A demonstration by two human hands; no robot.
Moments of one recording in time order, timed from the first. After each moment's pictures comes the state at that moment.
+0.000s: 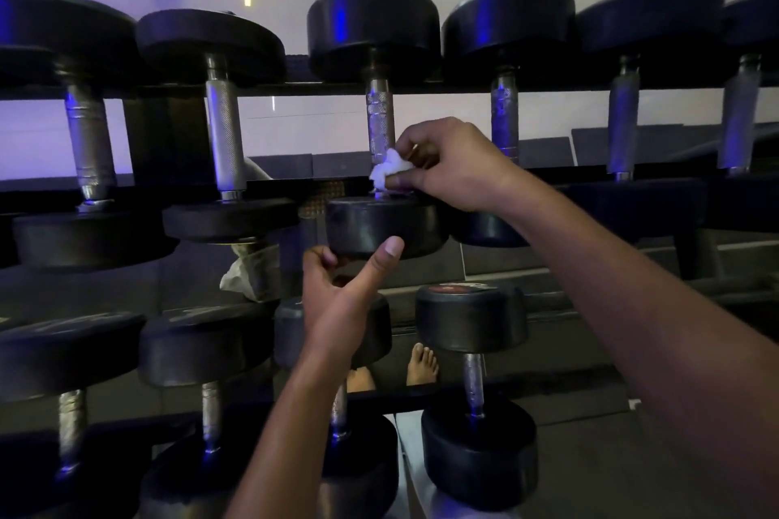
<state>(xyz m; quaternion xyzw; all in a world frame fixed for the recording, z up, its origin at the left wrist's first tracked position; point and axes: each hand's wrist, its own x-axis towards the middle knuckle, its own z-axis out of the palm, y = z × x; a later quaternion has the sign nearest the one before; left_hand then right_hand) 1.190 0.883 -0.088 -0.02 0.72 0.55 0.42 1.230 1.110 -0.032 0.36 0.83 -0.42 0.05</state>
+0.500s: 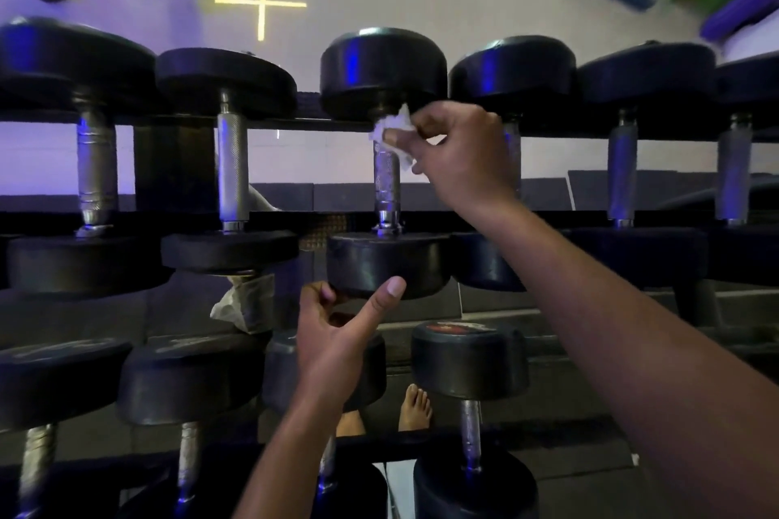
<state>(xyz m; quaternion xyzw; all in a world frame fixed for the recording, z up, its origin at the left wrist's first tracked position) 1.190 0.880 -0.073 0.00 0.75 0.51 0.41 1.196 1.126 -0.035 0.43 0.82 -0.33 -0.20</state>
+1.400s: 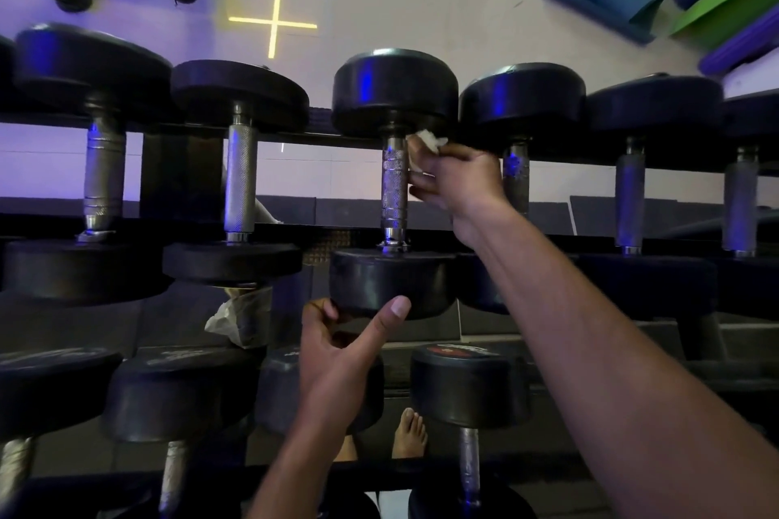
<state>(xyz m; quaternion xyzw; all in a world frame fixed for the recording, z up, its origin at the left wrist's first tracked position) 1.196 0.884 -0.077 -0.03 0.73 0.55 0.41 1.178 1.122 -0.046 0.53 0.48 -0.67 -0.19</state>
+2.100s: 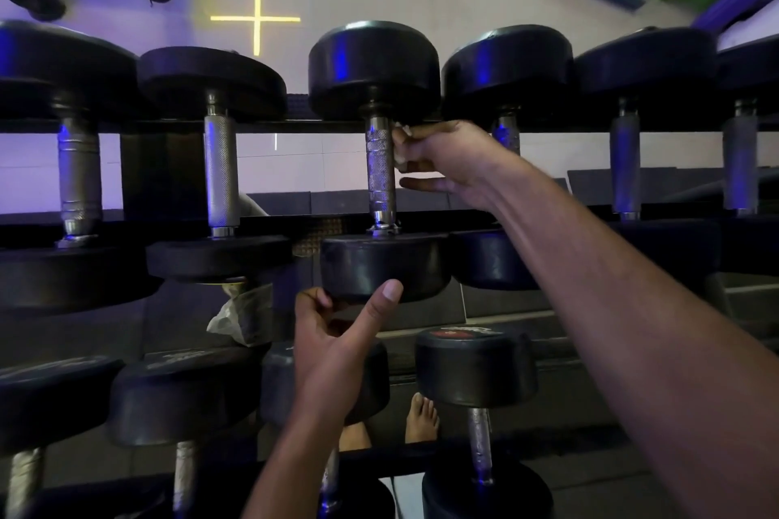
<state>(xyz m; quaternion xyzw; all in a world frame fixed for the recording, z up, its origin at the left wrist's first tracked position) 1.193 0.881 -0.076 -0.01 0.74 0.53 0.41 1.187 1.143 -0.045 0.47 0.55 -0.68 -0.04</state>
